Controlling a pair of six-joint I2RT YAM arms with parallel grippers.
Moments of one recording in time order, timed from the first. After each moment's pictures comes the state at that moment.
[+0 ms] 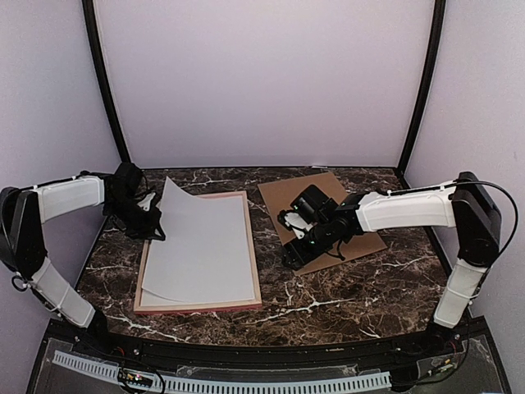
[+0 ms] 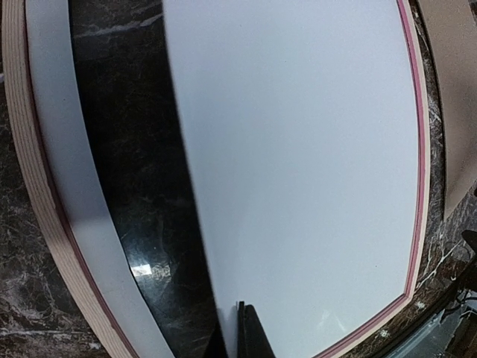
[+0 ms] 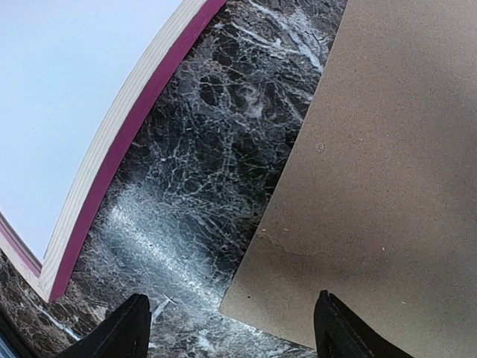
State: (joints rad) left arm -0.16 1.53 1.05 -0.78 0.33 -0.22; right arm 0.88 1.77 1.18 -0.49 -0.04 0.20
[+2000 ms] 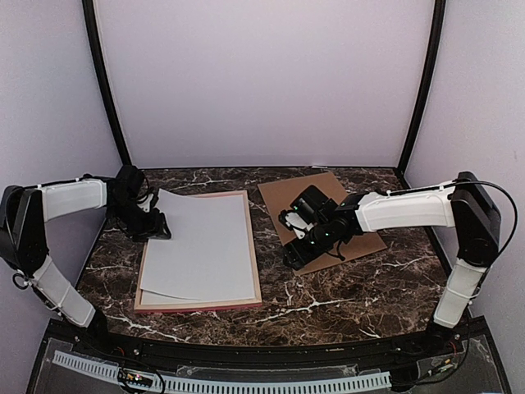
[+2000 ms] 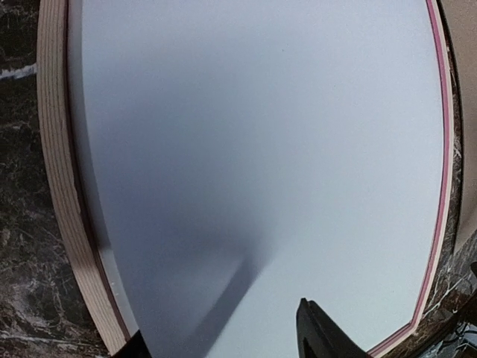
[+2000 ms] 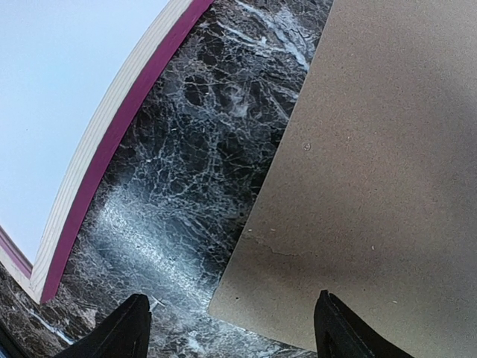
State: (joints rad) left arm -0.16 1.55 1.01 -0.70 0.26 -0.31; right arm 0.88 1.78 1.18 -0.50 0.00 0.20
